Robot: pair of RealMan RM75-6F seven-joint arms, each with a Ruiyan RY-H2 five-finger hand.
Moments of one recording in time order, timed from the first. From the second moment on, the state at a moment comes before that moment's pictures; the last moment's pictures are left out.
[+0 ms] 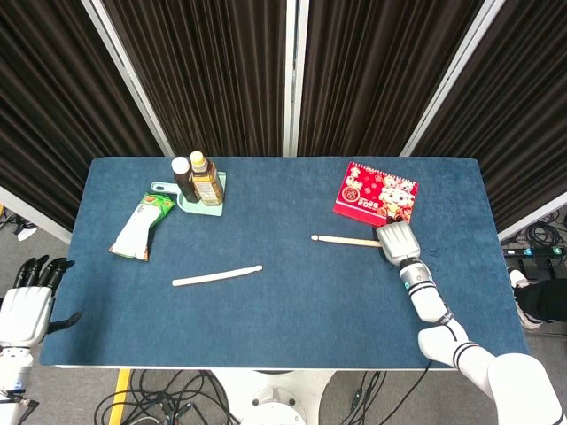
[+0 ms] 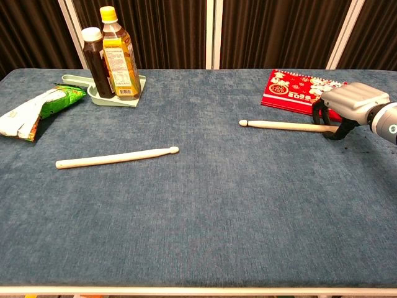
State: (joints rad) left arm -0.09 -1.19 -0.04 -1.57 1.46 1.46 0.10; right arm 0.71 -1.80 0.15 -0.70 -1.29 0.80 -0.18
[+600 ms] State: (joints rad) left arm -0.27 -1.26 -0.14 -1.60 1.40 1.28 0.18; right arm 0.69 -1.57 0.18 -1.01 -1.34 0.91 -0.08
